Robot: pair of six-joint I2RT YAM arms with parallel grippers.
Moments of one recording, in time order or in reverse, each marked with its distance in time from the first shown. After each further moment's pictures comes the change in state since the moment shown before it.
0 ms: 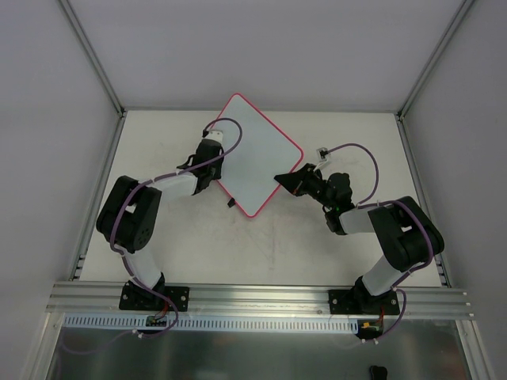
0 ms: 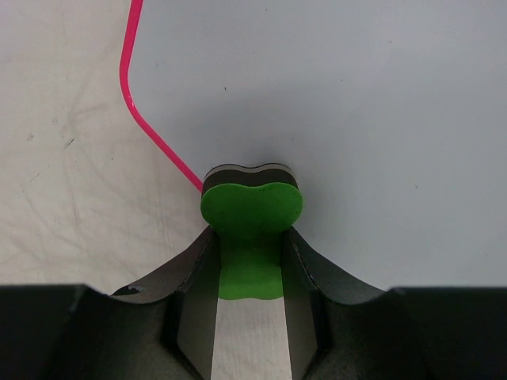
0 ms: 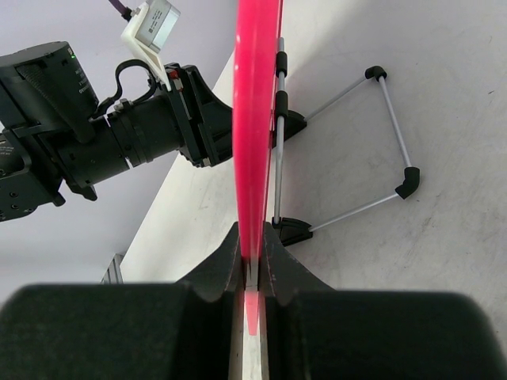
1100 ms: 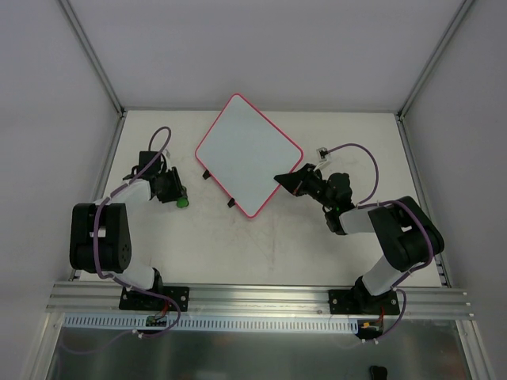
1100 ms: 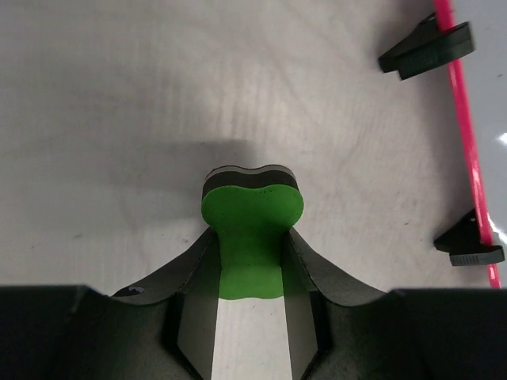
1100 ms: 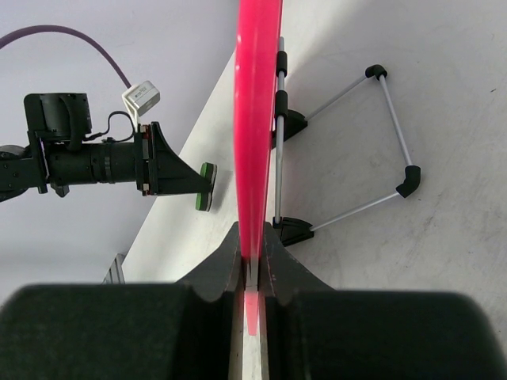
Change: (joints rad) left arm 0.430 -0.238 -0.187 -0.342 0.521 -0.165; right arm 0.000 0.000 0.000 0.000 -0.001 0.004
